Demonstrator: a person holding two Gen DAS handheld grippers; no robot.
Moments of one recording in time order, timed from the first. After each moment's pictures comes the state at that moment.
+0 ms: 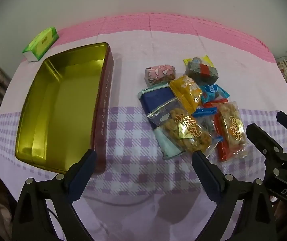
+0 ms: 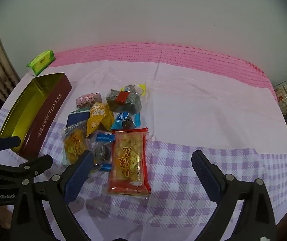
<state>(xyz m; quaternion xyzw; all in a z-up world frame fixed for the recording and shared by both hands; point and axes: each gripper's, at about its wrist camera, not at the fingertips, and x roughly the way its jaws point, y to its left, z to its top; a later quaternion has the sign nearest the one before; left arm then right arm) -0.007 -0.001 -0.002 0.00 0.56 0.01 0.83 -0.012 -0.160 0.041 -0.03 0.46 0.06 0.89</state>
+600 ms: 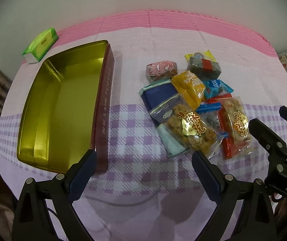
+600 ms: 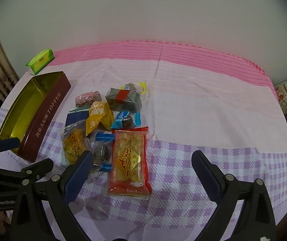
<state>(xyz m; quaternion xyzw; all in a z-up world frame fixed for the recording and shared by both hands) -0.007 -0.003 -0.010 0.02 0.57 0.01 0.82 -0.010 -0.157 0.036 -0.04 0.46 0.06 0.89</state>
